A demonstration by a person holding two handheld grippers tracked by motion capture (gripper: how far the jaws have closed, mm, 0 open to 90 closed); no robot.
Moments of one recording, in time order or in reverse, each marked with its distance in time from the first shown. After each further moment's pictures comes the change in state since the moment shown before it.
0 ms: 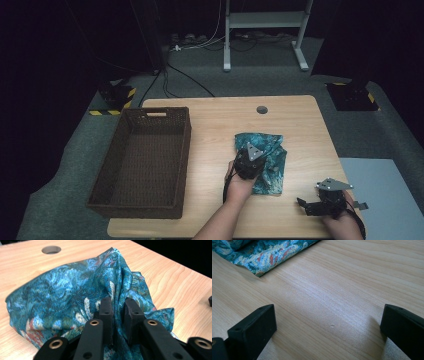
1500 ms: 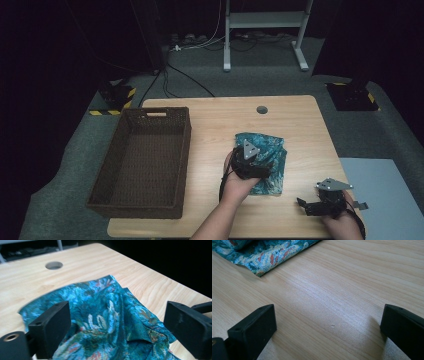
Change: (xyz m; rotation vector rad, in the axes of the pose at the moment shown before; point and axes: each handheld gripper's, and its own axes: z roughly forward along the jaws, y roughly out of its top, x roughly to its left) left arm 0.003 0.016 -0.029 -0.077 -0.025 0.015; right arm 0.000 0.000 0.000 0.000 0.002 -0.001
